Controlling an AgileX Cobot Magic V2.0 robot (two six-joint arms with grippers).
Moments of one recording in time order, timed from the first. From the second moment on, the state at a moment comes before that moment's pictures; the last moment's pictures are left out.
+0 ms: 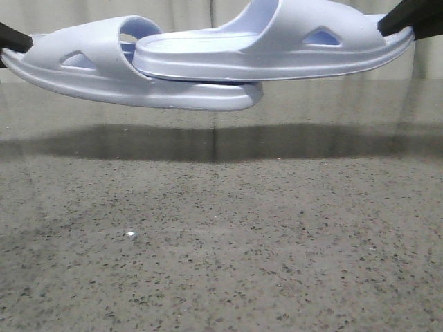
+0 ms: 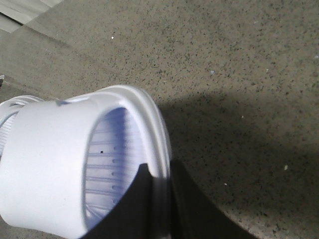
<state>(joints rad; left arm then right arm) 0.21 1.49 -0.81 -1.55 1.11 0.96 -0.14 1.32 -0.93 1.15 0.84 -0.75</state>
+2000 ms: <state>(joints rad) 0.10 1.55 -0.80 -1.60 1.05 1.11 -0.28 1.62 -0.95 1.44 1.16 -1.01</state>
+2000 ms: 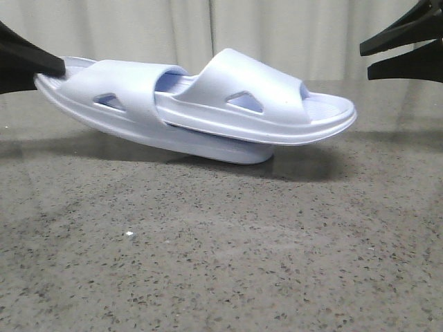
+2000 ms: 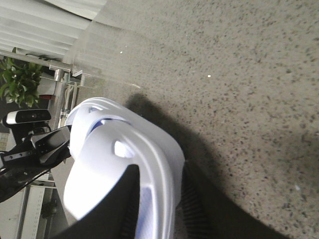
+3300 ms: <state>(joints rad) 0.11 1.26 -1.06 -1.23 0.88 1.19 -0.29 1.27 -0.95 1.28 1.02 -1.01</state>
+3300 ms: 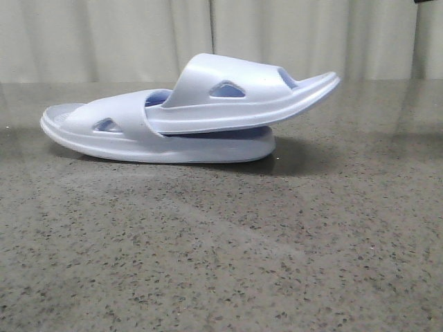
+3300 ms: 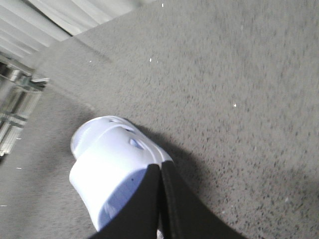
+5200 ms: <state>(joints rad) -0.21 0.33 -0.25 -1.40 0.04 1.19 0.02 0.38 -0.19 1.08 0.40 -0.91</state>
